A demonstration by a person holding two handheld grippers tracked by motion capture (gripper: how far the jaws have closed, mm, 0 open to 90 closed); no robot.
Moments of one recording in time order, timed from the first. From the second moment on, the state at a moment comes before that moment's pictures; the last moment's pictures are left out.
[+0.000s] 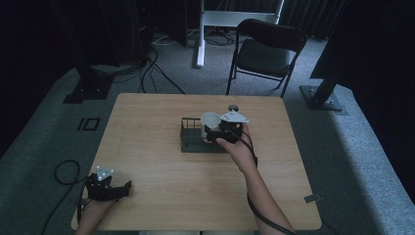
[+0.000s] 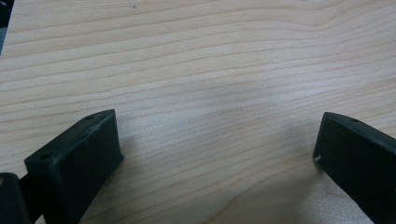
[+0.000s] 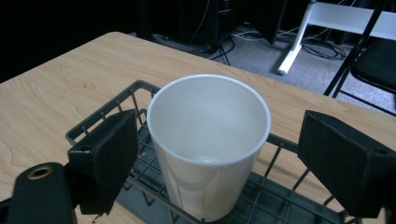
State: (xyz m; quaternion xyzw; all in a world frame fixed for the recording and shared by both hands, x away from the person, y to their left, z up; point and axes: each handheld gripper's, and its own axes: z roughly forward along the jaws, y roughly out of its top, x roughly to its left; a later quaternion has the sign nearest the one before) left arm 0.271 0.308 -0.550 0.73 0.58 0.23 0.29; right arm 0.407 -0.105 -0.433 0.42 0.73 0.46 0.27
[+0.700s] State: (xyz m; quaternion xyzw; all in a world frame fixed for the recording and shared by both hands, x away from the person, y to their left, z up) left arm 0.271 0.308 -0.550 0.73 0.58 0.23 0.29; right arm 0.386 -0.139 -0.438 0.43 0.73 0.46 0.27
